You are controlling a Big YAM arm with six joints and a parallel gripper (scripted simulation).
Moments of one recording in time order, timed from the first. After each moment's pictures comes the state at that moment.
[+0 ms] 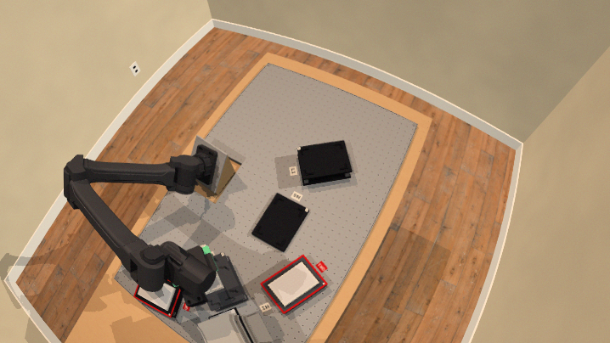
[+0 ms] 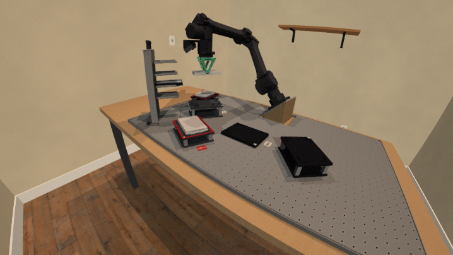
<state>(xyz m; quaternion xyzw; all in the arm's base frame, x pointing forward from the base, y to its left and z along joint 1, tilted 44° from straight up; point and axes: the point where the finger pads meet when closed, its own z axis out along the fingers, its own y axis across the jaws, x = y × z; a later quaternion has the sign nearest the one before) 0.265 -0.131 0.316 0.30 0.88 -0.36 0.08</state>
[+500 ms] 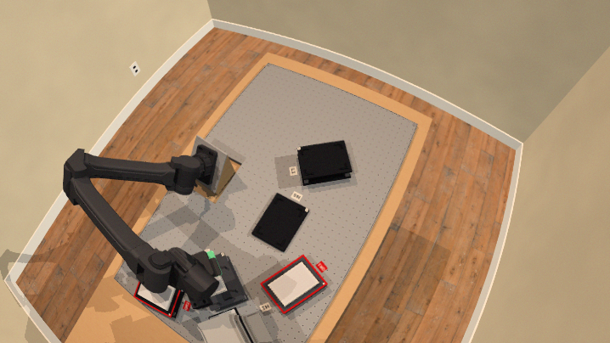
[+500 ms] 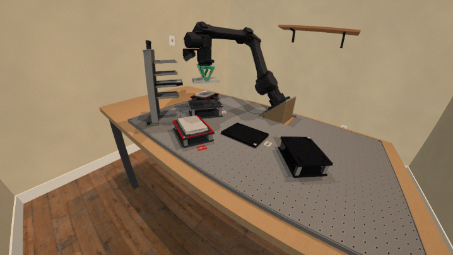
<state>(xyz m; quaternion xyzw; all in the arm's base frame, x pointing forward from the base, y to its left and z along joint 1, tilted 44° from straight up) 0.263 -0.159 0.290 0.30 0.88 -0.36 0.08</state>
